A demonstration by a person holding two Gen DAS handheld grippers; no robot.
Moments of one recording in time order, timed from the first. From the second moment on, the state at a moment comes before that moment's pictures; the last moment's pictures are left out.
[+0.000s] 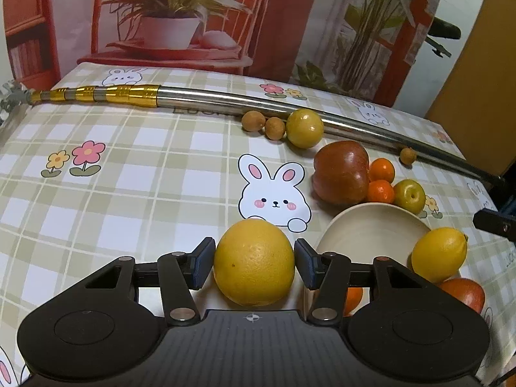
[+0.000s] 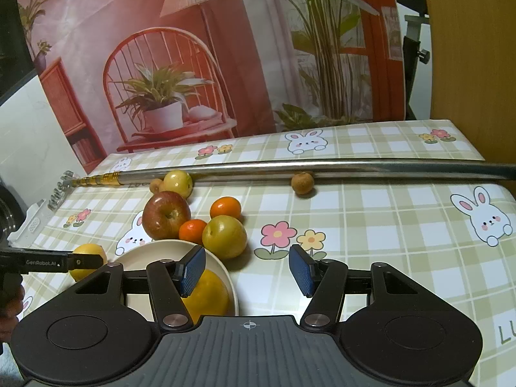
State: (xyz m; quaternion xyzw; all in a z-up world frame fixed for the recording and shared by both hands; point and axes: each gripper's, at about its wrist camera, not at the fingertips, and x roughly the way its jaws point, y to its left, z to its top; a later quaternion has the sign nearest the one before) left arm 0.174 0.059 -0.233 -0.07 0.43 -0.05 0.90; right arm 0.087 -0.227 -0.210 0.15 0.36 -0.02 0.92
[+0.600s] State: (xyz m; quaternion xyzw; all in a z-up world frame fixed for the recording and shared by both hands) left arm 0.154 0.062 -0.209 -0.06 0.40 -0.05 0.91; right arm 0.088 -0.229 -0.212 0.15 0.36 -0.02 0.92
